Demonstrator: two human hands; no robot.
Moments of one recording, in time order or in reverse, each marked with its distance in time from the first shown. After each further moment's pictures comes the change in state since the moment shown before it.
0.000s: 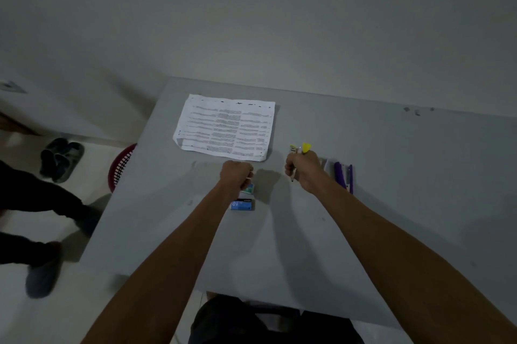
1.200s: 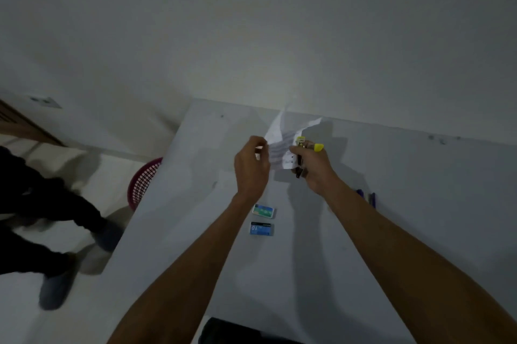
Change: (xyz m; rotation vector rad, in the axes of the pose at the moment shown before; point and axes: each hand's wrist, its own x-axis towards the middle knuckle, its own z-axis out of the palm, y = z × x) left_hand -0.014 0.052 -0.014 0.240 0.402 1.080; right_hand -0.011 -0.056 0.042 0.144 -0.140 -0.230
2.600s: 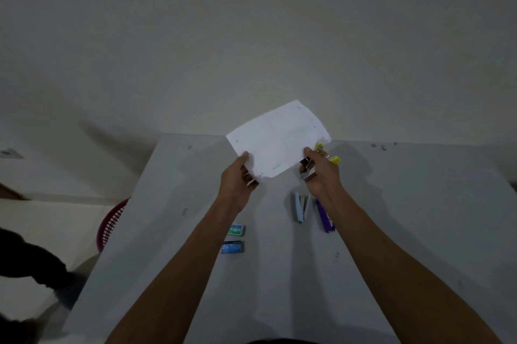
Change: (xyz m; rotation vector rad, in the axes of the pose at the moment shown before) left_hand -0.008 0.069 0.015 -1.024 -0.333 -0.910; right_hand -0.041 -0.046 -0.087 0.627 0.259 -0.054
